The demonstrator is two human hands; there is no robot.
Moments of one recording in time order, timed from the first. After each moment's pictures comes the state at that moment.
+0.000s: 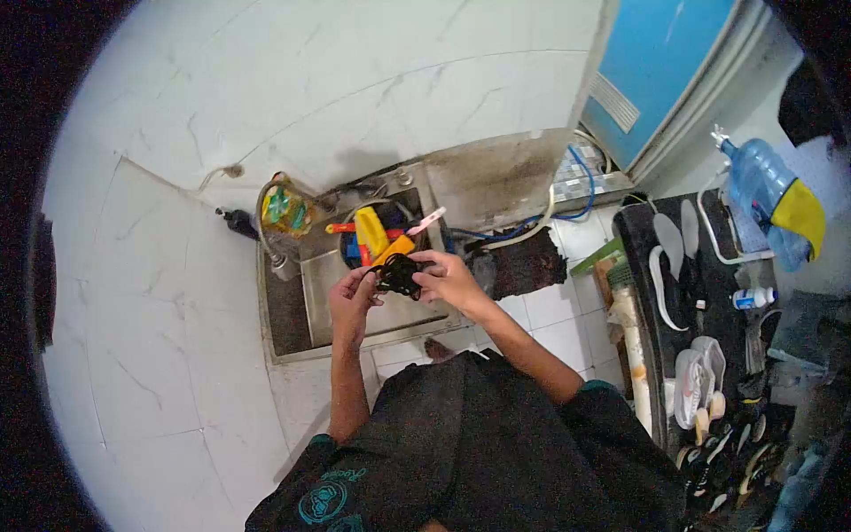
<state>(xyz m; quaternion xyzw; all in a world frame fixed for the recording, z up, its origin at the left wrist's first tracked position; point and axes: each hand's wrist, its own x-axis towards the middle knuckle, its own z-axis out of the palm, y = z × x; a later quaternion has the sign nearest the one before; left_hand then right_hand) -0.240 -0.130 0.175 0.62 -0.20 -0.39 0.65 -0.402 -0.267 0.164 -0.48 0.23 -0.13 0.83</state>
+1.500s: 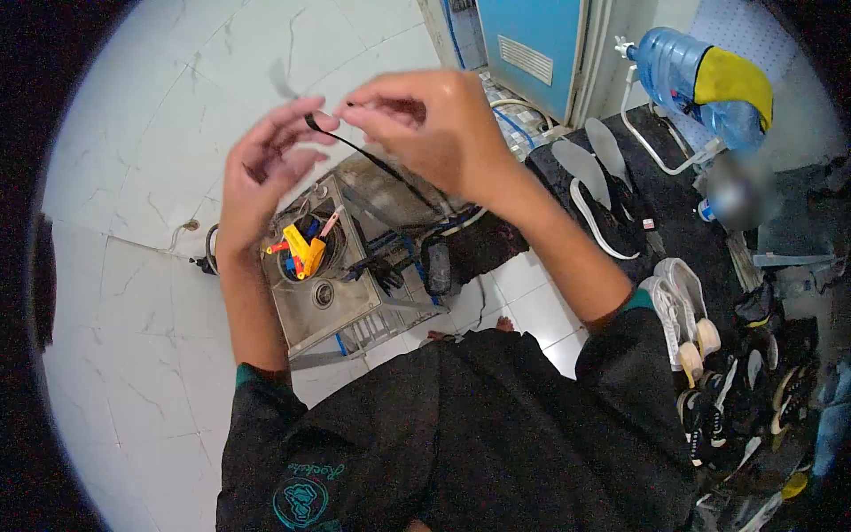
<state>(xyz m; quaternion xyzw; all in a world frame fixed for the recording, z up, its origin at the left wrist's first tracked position) -0.457 -0.276 0.419 0.44 -0.69 -0.32 0.48 -0.658 -0.353 0.388 -0.77 0.18 -0.48 0.39</state>
